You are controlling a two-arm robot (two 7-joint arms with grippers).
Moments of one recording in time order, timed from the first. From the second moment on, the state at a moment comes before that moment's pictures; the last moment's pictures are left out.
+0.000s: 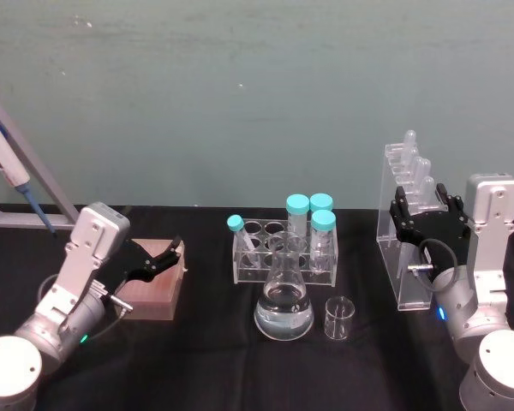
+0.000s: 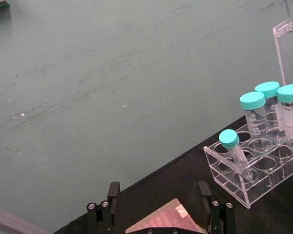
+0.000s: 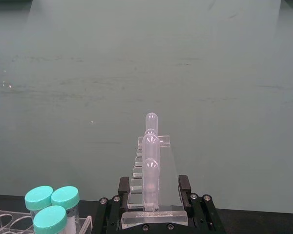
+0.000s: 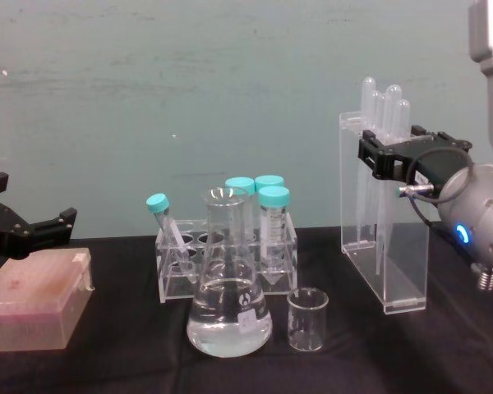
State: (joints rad) left arm -0.20 0.60 0.45 -1.41 -0.25 -0.12 0.03; right arm 0.26 -0.07 -0.11 -1.29 -0.07 -0.12 0.00
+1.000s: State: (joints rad) left arm -0.20 0.60 0.45 -1.41 -0.25 -0.12 0.03; right arm 0.27 -0.07 -0.11 -1.27 -0.09 -0.15 -0.01
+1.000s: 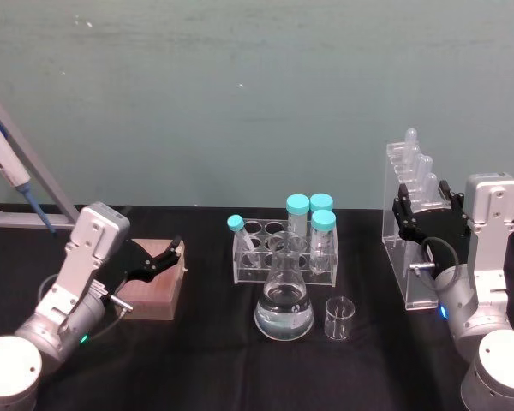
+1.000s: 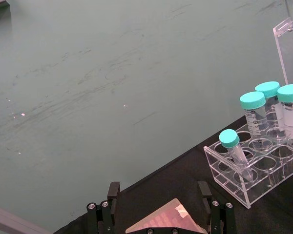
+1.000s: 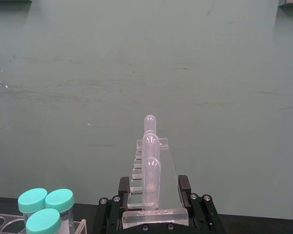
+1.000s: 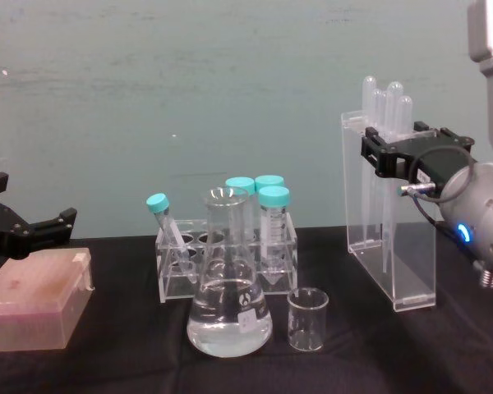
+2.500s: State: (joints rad) left arm -0.20 0.60 0.45 -1.41 -0.25 -0.12 0.03; right arm 0.26 -0.04 -0.06 -1.28 -0.08 -0.19 -0.01
